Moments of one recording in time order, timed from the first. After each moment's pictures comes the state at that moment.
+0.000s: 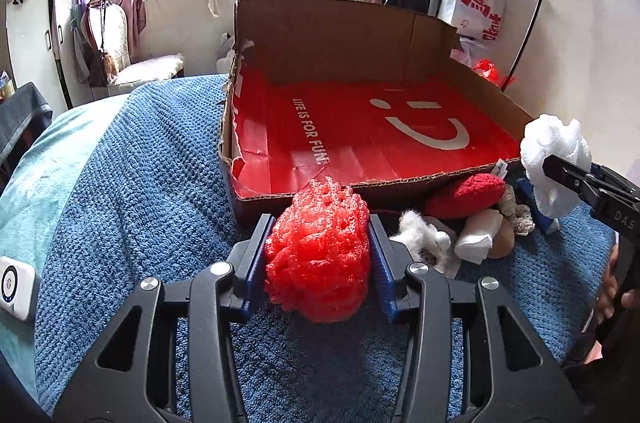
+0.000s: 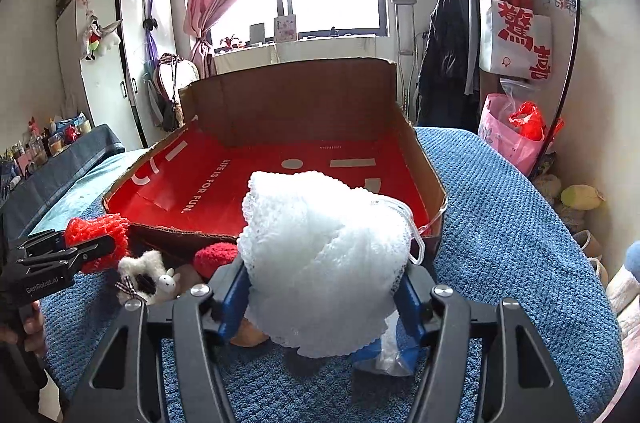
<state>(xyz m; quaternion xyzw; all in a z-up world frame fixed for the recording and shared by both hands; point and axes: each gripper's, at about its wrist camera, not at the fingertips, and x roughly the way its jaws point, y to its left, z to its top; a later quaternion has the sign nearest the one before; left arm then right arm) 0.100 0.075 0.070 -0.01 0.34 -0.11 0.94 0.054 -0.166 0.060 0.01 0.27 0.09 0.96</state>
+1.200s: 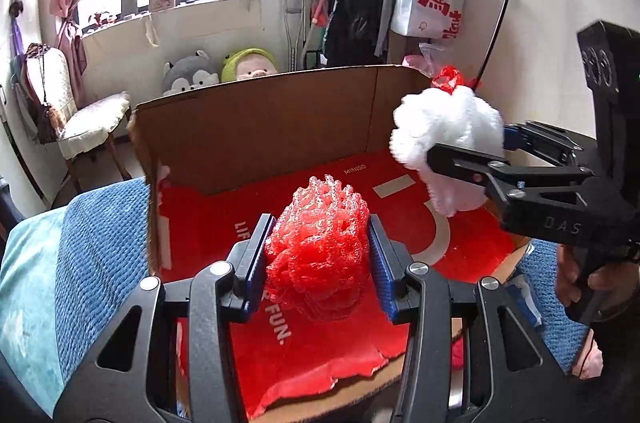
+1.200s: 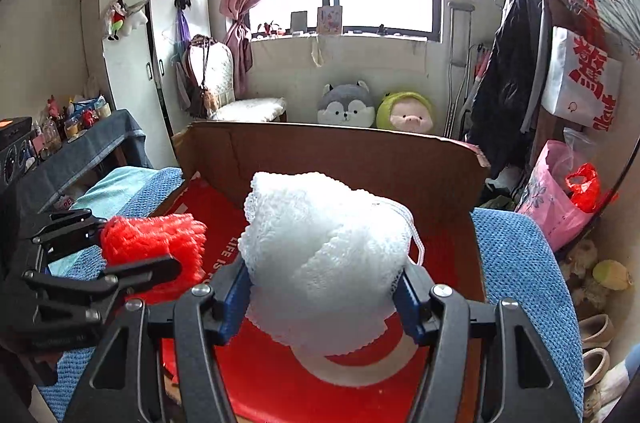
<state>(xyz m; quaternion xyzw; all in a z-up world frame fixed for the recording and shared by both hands) 0.251 0.020 0.144 0.04 0.34 -0.20 0.92 0.239 -0.129 0.118 -0.03 0.31 0.16 0.94</state>
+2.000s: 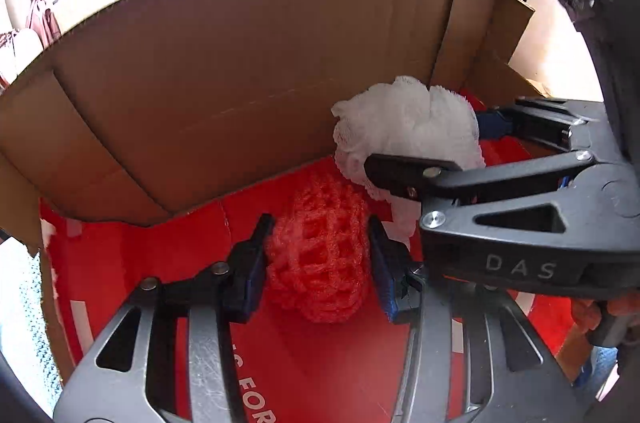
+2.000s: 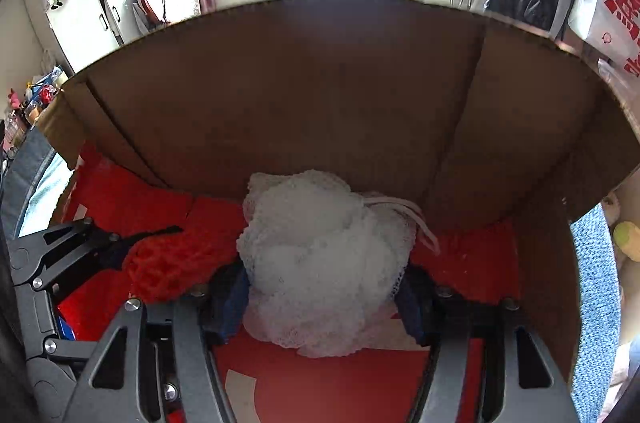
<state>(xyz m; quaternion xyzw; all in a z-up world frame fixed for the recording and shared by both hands) 0.373 -0.024 0.076 0.08 0.45 -0.19 0.87 0.368 -0.122 0.043 -0.02 0.47 0.14 0.87</state>
